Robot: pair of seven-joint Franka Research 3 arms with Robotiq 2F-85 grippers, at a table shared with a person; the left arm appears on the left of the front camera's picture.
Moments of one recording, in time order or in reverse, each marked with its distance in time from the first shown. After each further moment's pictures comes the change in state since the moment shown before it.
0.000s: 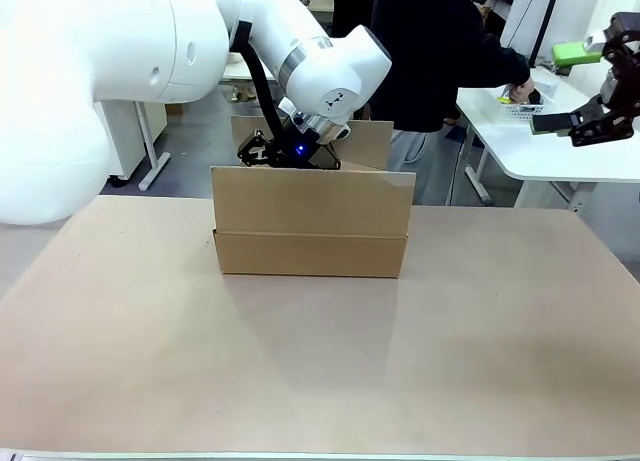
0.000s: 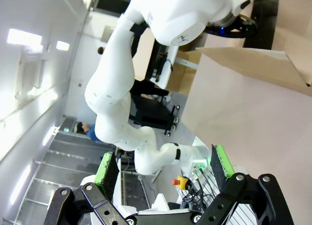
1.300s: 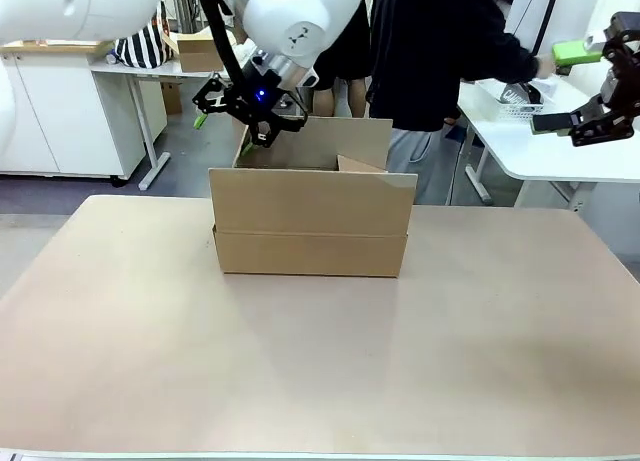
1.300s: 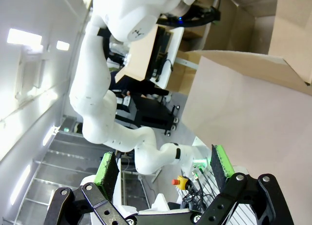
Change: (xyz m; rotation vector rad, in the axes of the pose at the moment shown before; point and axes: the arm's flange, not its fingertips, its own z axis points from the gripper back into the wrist) left arm 0.007 0.107 0.034 0.031 -0.031 0.038; right arm 0.000 0.000 0.000 0.000 0.000 0.000
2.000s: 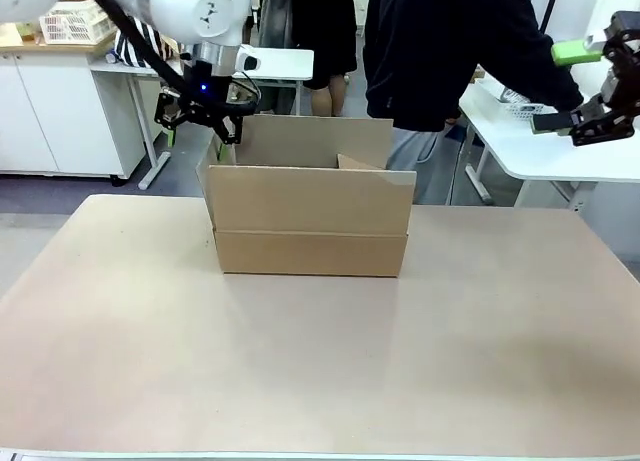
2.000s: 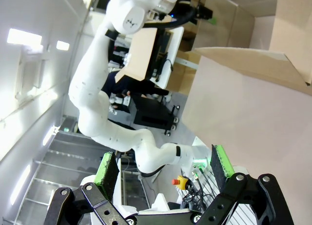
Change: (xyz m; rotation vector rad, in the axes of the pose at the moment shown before) left arm 0.027 0.077 -0.075 -0.392 0.107 -0.028; right arm 0.000 0.000 0.000 0.000 0.001 0.000
